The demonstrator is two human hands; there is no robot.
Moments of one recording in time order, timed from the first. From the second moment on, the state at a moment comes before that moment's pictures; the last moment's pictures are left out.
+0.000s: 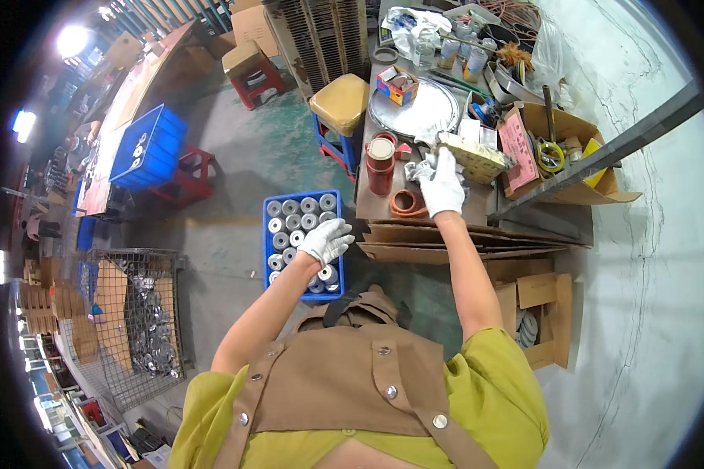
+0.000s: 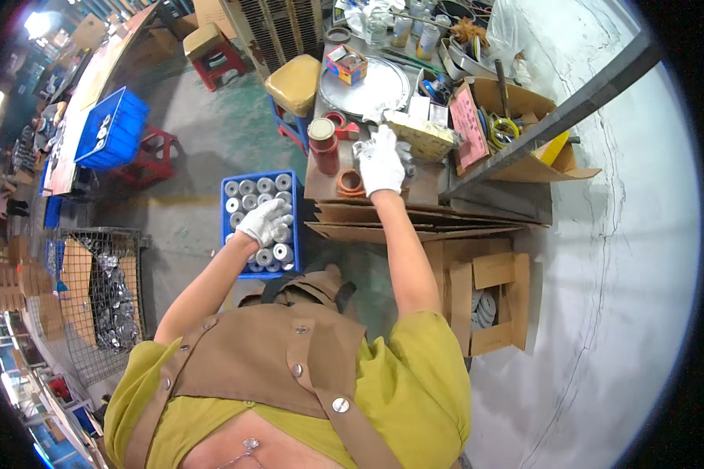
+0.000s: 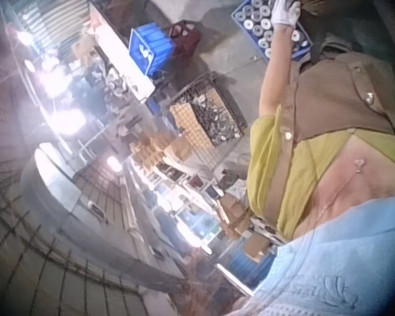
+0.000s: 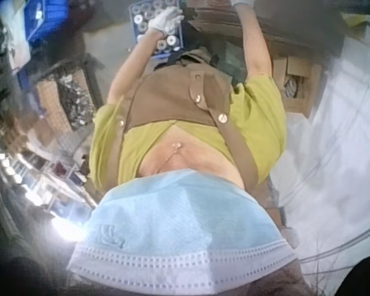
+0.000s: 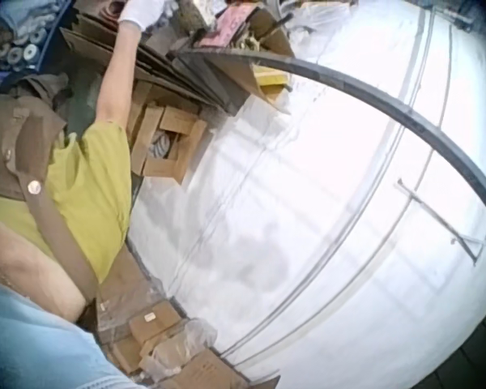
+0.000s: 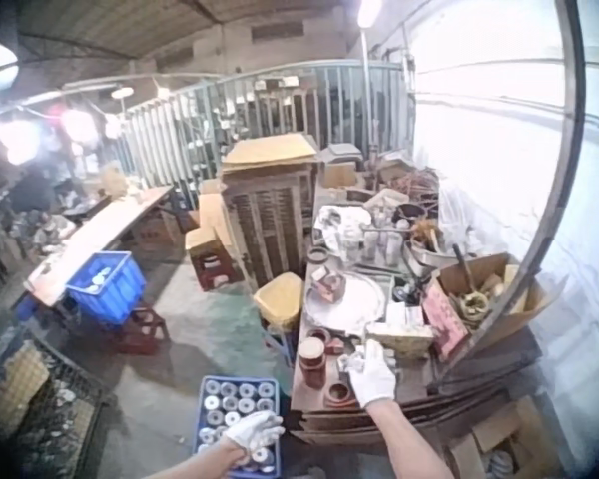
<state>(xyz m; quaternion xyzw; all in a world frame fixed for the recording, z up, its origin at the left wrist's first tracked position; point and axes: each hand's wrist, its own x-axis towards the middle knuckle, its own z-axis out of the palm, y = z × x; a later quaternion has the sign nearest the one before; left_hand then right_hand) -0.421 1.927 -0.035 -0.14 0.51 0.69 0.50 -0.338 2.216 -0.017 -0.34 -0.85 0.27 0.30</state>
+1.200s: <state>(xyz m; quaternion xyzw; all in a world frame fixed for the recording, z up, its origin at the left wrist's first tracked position) -0.456 1.911 0.054 -0.10 0.26 0.92 0.27 -0.330 1.978 0.050 -0.06 -0.91 0.42 0.03</state>
